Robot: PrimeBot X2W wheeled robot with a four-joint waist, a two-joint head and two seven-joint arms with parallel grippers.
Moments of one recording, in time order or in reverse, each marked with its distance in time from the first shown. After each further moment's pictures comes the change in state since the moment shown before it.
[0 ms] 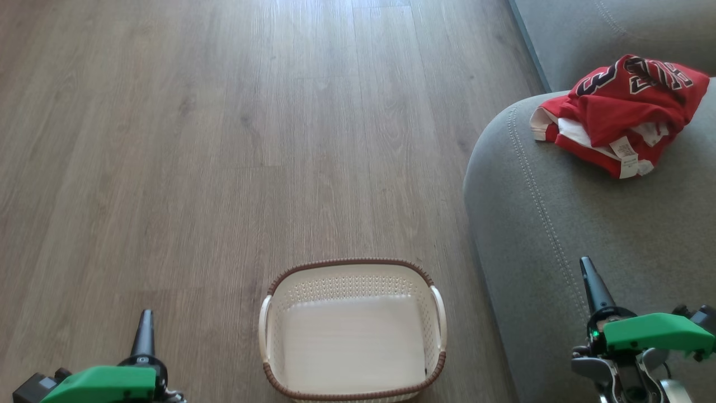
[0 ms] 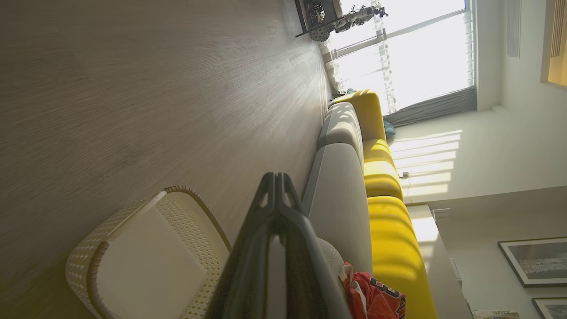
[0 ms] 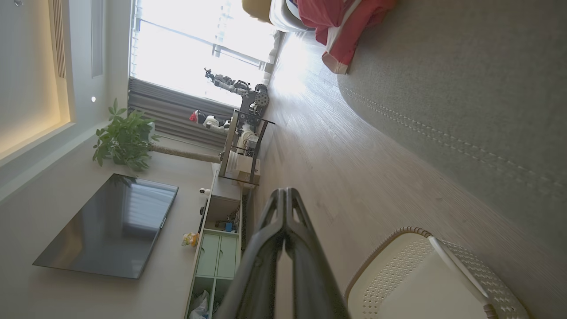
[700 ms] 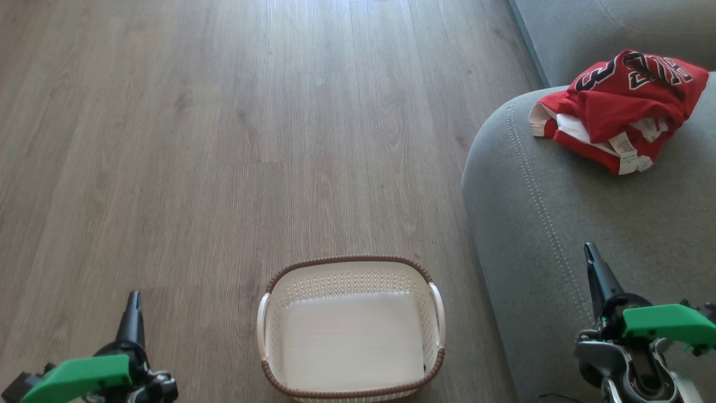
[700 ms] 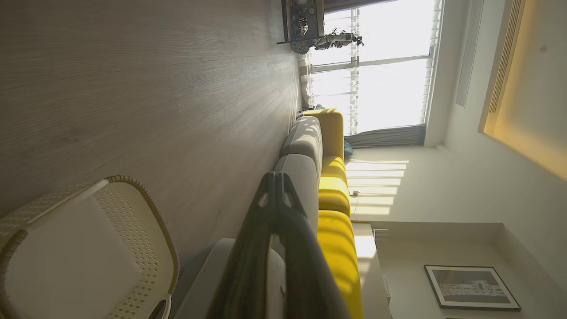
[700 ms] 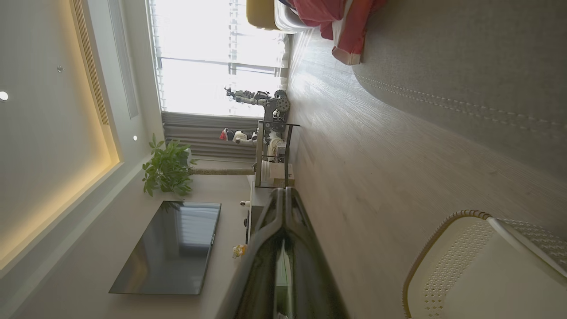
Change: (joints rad) left arm -0.031 -0.036 0.077 -0.010 -0.172 -0.055 0.054; right arm -0.025 -0.005 -0.007 -0.016 0.235 0.000 0.042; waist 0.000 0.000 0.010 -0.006
